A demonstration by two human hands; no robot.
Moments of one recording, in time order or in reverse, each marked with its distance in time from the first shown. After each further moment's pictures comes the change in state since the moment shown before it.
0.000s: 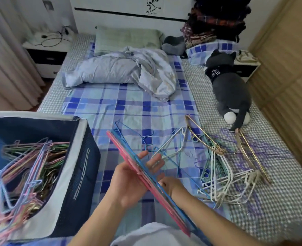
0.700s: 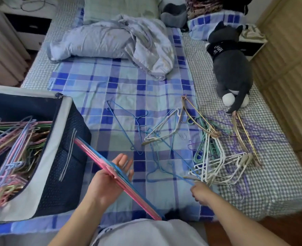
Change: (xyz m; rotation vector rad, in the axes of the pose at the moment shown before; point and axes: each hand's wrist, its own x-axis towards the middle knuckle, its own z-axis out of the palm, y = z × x) left_hand 0.010 -0.022 -0.095 -0.013 0.303 0.069; right_hand 0.056 0.238 -0.008 0.099 0.158 0.460
